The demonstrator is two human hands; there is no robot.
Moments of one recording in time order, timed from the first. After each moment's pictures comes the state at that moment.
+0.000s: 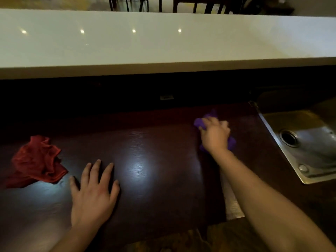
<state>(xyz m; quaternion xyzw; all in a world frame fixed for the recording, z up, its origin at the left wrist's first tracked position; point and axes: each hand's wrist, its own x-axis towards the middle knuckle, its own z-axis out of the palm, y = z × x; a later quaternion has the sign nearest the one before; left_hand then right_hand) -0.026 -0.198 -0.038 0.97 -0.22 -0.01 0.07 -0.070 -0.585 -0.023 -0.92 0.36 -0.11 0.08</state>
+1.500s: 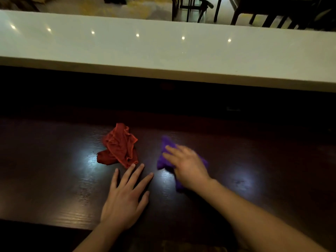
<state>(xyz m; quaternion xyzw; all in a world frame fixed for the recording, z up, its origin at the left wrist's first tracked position) -0.006 -0.079 -0.039 0.95 -0.31 -0.04 0.10 0.005 -0.329 -0.036 -0.98 -0.11 -0.06 0.16</state>
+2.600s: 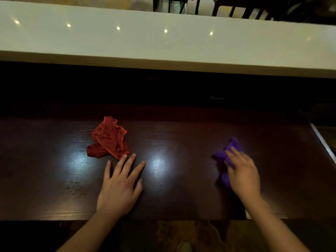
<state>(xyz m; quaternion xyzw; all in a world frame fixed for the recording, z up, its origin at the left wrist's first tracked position) -0.010 -0.084 -0.033 0.95 -0.31 -0.03 0.09 -0.133 -0.434 -0.023 -0.95 0.28 -0.07 0.14</state>
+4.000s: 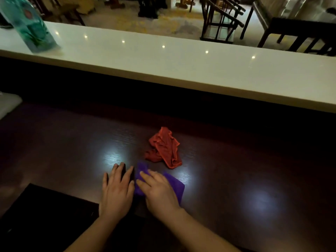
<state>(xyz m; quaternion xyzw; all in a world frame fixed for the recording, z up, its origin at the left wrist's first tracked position) 0.014 0.057 -0.030 0.98 -0.09 -0.01 0.15 -0.008 -0.106 -0.019 -0.96 -0.19 -0.03 0.20</state>
